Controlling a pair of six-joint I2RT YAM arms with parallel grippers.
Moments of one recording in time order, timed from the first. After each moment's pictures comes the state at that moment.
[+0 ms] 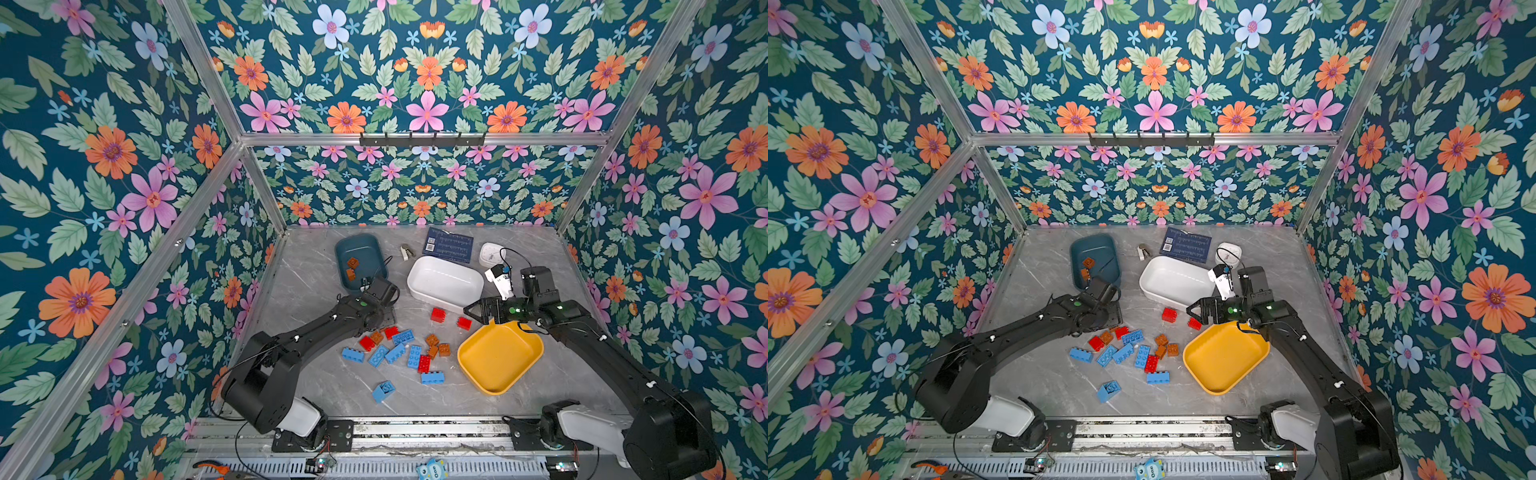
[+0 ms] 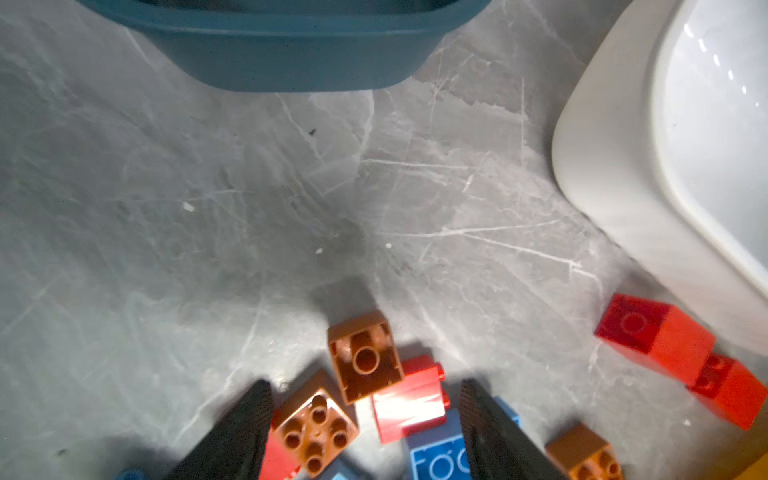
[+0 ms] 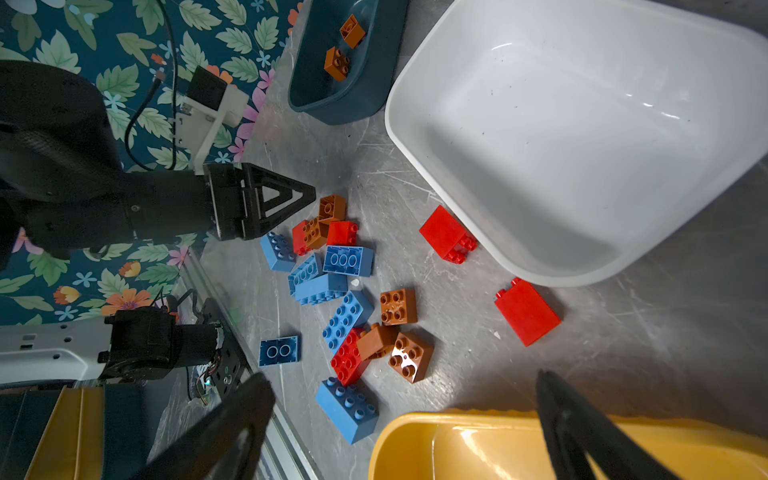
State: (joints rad) left arm -0.66 1.52 0.93 -0.53 -0.21 -0.82; right arm 0.24 1.18 0.82 -0.47 -0.65 0.20
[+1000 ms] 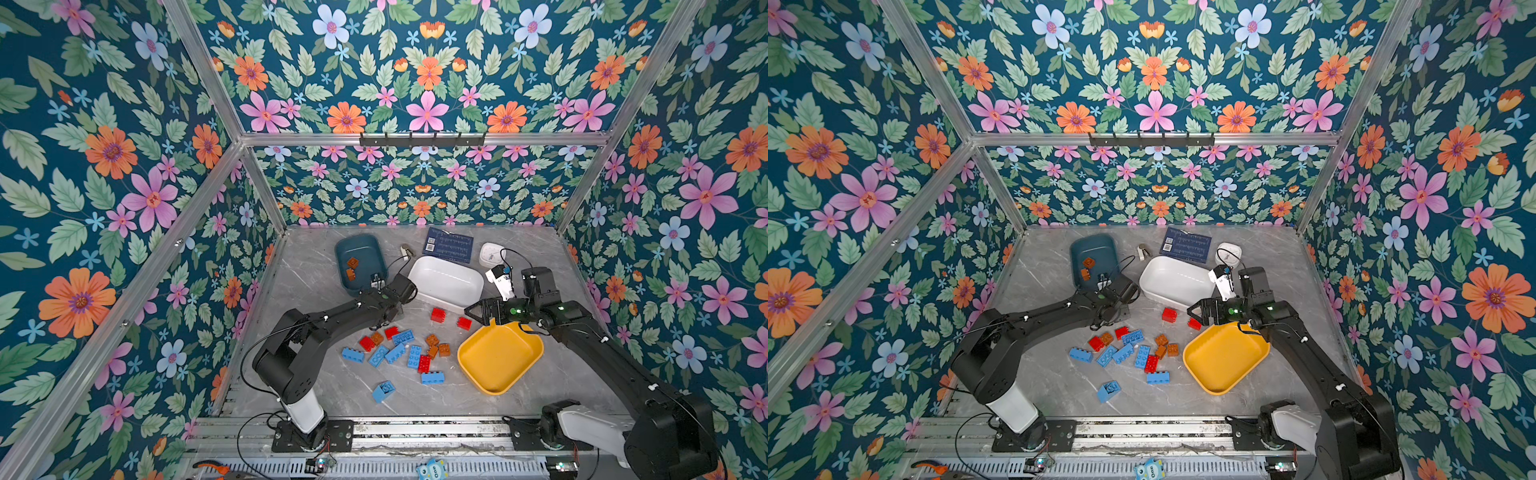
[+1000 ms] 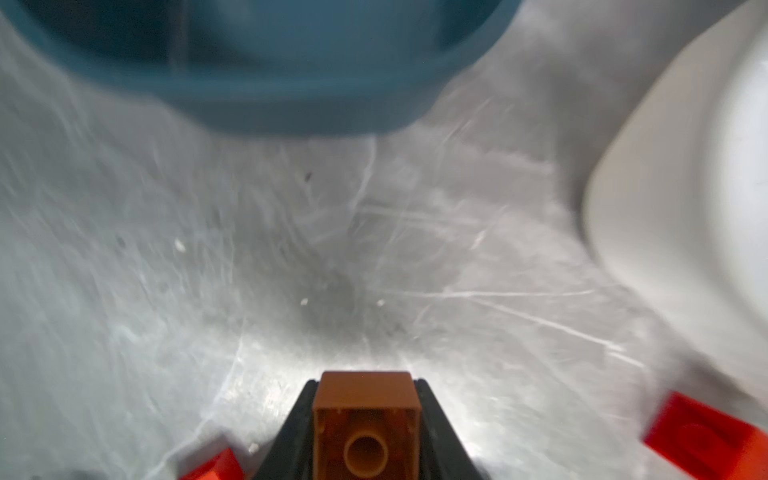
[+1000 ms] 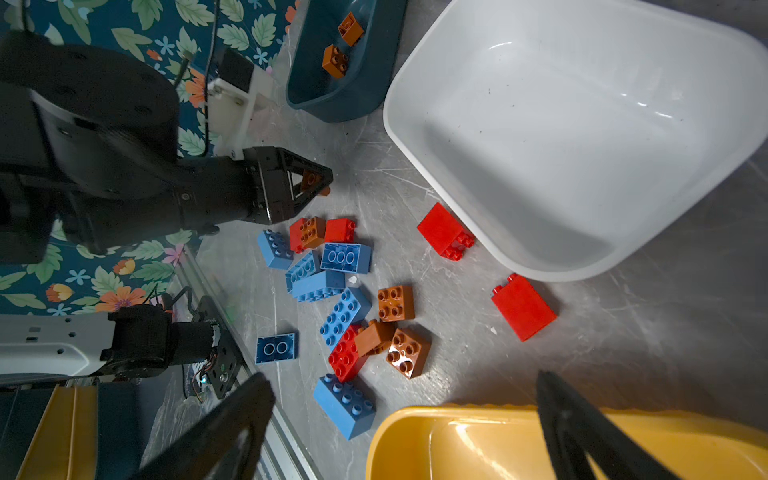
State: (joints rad) left arm -0.71 1.68 1.10 -0.59 -0.41 -0.85; right arm 0.24 1.16 0.83 -0.48 -0.64 0.19
